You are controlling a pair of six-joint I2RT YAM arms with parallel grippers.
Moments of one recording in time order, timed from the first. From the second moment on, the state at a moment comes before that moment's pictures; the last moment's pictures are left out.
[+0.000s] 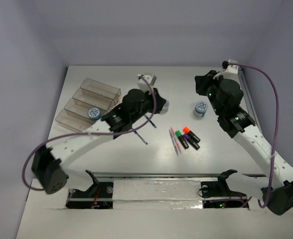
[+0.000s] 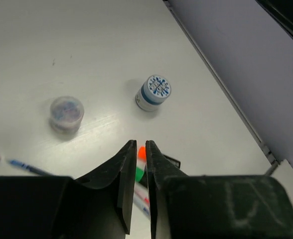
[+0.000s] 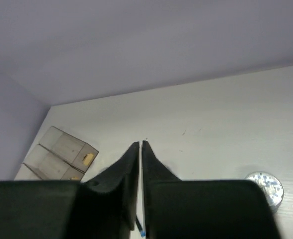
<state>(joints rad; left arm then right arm) -0.83 1.28 1.09 -0.03 -0.12 -0.48 0.46 1.10 1.12 -0.03 0.31 0.42</state>
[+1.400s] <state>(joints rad) -0.95 2.59 2.38 -0.33 -0.11 -0.23 0.44 0.86 1.11 -0.14 0.30 0.25</state>
